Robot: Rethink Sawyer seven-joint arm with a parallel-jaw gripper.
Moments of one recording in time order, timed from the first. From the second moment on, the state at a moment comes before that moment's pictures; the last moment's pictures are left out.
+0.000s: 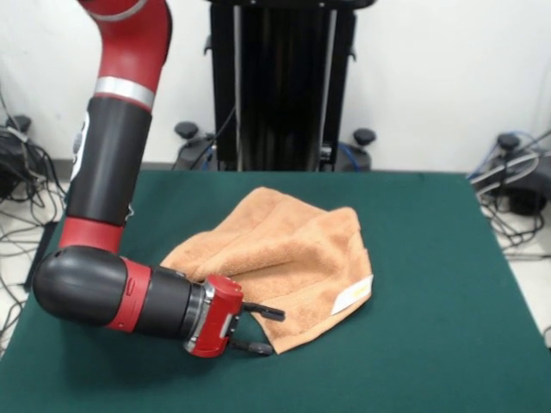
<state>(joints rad) -0.99 0.53 1.05 0.65 -0.39 1.49 0.52</state>
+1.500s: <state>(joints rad) -0.94 0.49 0.92 0.66 -0.22 1.44 0.52</state>
